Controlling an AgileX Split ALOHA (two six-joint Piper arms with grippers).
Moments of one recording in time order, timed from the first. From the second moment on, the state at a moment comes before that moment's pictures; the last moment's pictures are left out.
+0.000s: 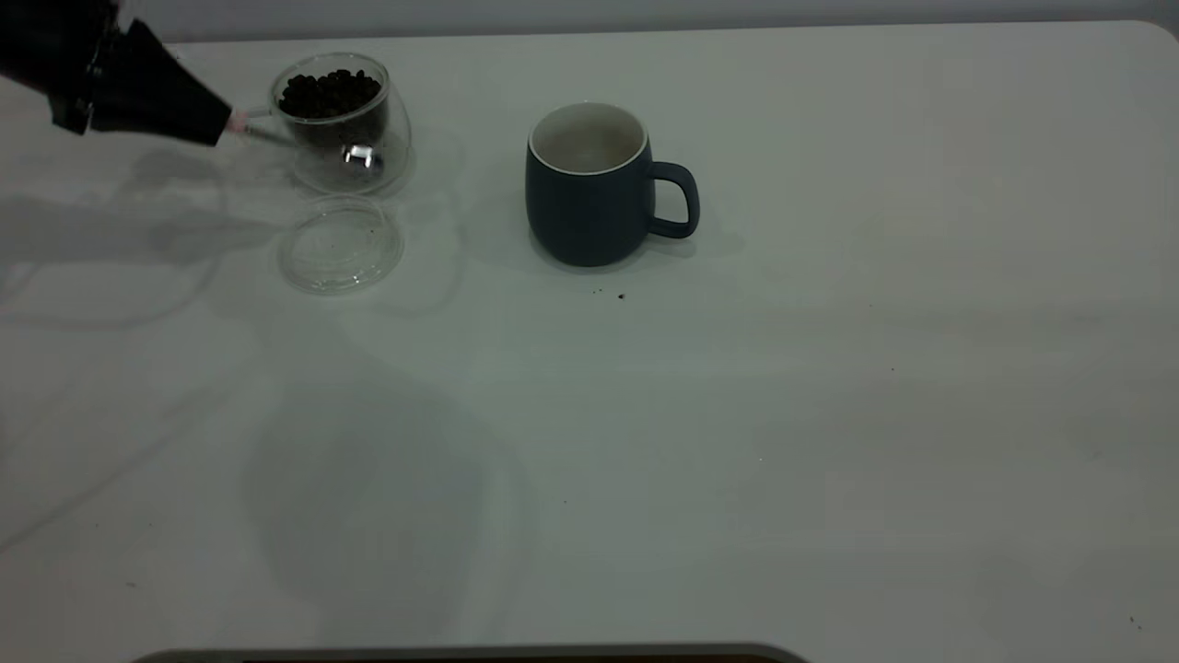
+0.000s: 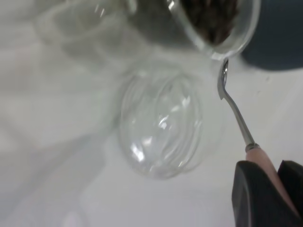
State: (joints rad) left arm 0.26 2.57 -1.84 -0.90 1.17 0.98; right arm 0.05 0.03 -0.47 -0.02 1.12 0.01
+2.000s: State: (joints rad) left arm 0.26 2.65 -1.84 -0.82 1.17 0.84; right arm 0.05 0.03 -0.47 -0.02 1.12 0.01
